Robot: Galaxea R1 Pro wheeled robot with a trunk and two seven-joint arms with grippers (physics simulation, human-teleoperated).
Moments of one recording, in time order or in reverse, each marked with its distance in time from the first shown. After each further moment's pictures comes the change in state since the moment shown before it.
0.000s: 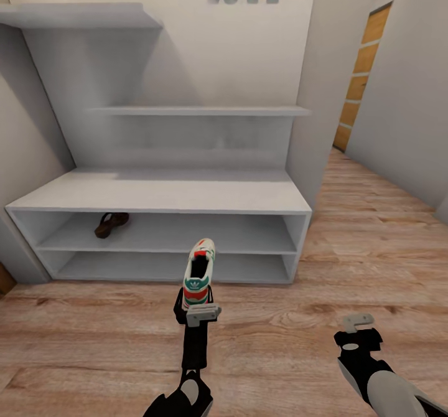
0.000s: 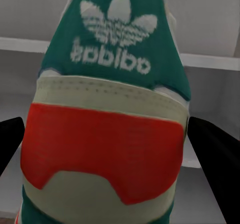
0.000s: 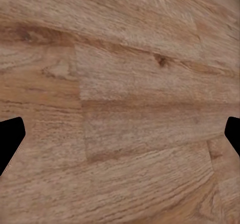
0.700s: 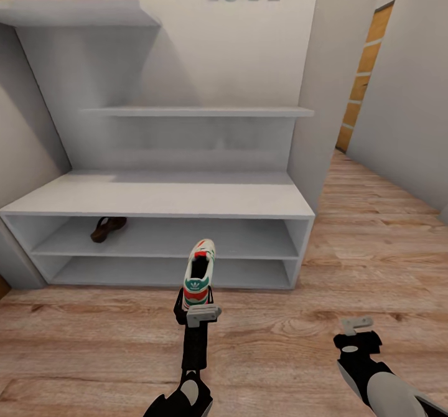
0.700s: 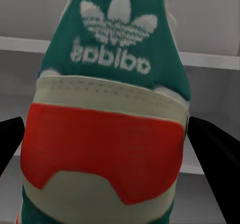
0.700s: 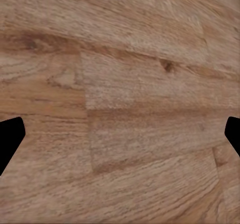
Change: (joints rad) left arm 0.000 0.000 0.000 0.005 0.000 0.000 -0.003; right arm 0.002 0.000 0.001 0.019 0.000 0.000 -0.001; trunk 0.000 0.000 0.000
